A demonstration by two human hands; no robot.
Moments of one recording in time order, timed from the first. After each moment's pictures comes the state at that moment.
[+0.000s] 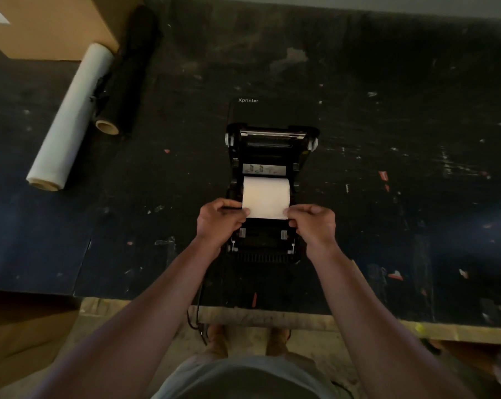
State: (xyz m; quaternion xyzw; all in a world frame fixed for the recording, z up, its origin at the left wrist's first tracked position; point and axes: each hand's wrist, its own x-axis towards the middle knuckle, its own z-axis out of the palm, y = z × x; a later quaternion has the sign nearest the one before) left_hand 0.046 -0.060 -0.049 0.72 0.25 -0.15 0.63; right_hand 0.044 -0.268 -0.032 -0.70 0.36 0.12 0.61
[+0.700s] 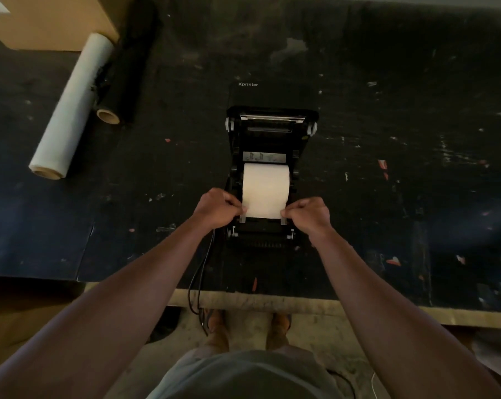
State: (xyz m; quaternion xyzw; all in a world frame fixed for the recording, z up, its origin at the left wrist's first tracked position) left_hand 0.060 -0.045 -0.055 0.88 0.11 -0.25 0.40; right_hand 0.045 -0.276 -0.051 -0.82 0.28 0.22 0.45
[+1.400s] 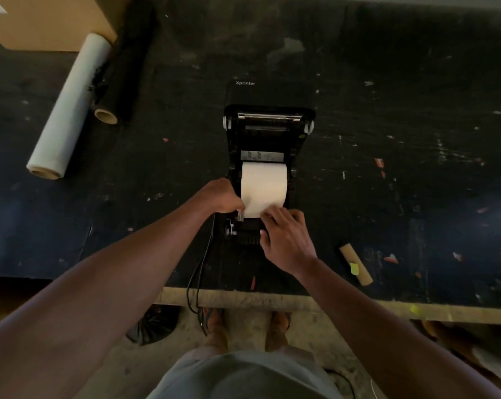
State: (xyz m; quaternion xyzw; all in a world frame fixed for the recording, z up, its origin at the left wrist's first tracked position) left_hand 0.091 -0.061 -0.029 0.92 0.05 -0.35 0.18; right_hand -0.019 -0.249 -0.054 -0.98 -0.18 0.05 0.11
